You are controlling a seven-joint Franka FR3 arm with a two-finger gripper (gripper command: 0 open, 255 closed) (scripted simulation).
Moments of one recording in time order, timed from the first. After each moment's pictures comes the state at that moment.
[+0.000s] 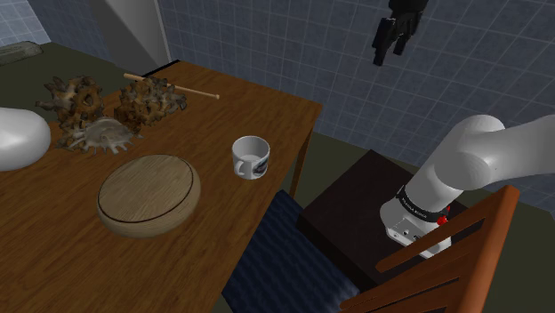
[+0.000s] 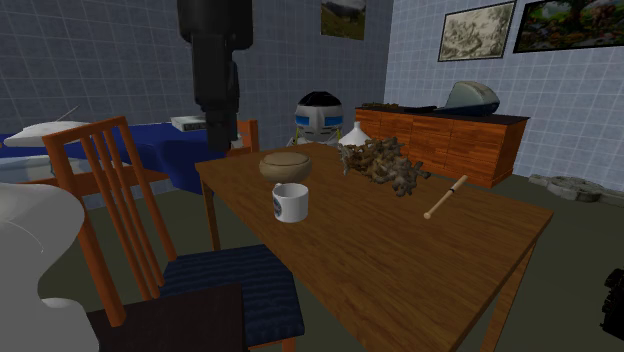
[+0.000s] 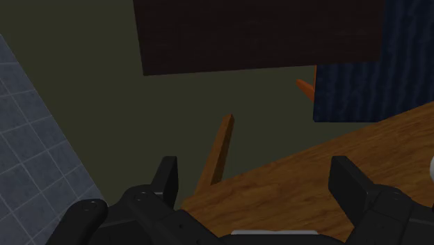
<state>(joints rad) 0.02 -0.83 0.04 -2.34 -0.08 1.45 0.10</state>
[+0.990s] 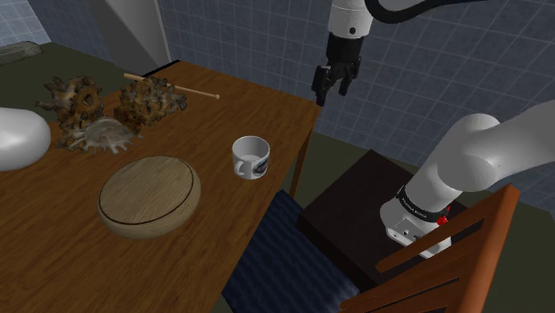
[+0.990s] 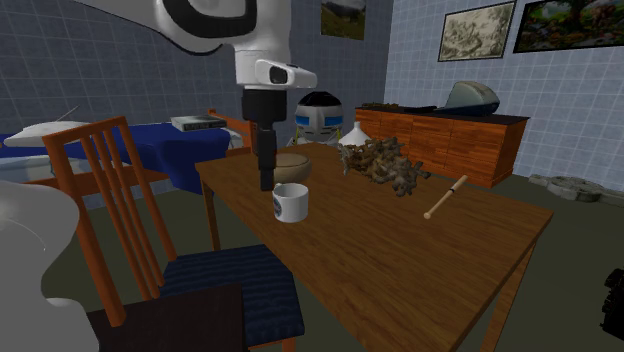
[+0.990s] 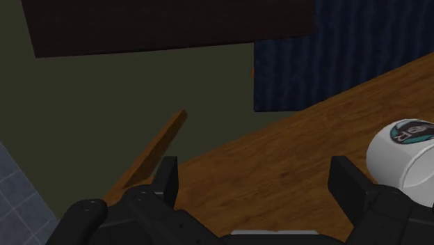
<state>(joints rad) 0.09 -0.63 0.22 -2.46 0.11 1.78 0.31</state>
